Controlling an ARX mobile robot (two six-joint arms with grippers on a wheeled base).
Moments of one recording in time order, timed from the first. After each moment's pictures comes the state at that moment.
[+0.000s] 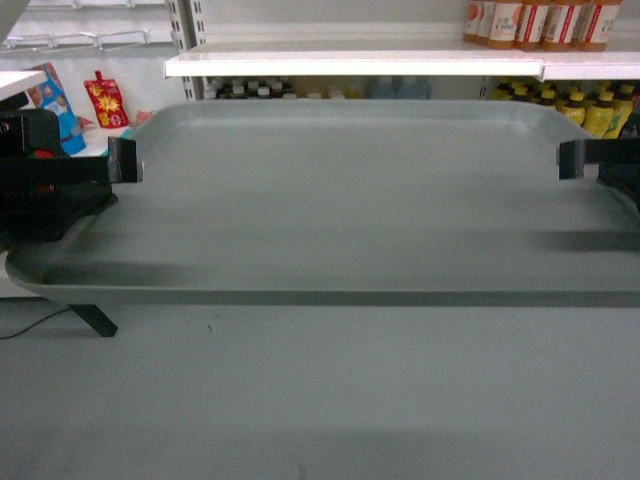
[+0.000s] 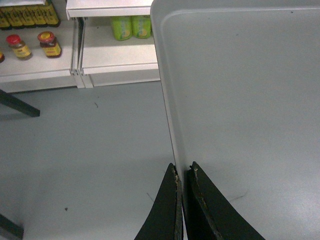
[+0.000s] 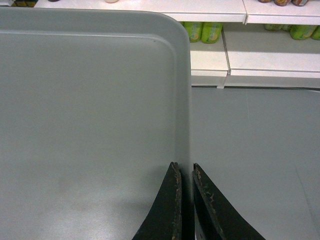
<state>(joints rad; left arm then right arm) -0.26 1.33 0.66 0.17 -0.08 -0.10 0.25 1.46 0.76 0.20 0.17 0.10</state>
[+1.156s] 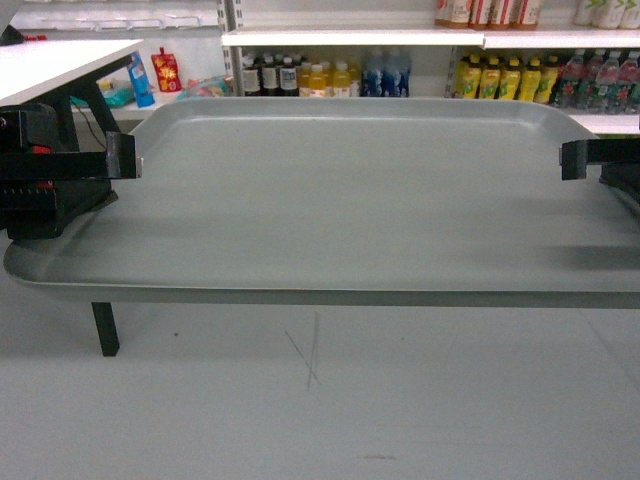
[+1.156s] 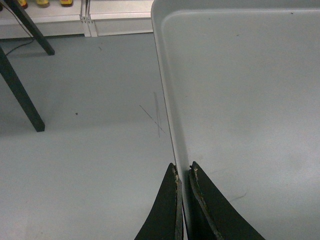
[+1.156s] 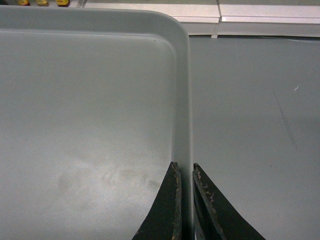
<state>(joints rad) -0.26 1.32 0.66 0.18 -0.08 -0.10 0.25 1.46 0.76 0.20 0.17 0.10</state>
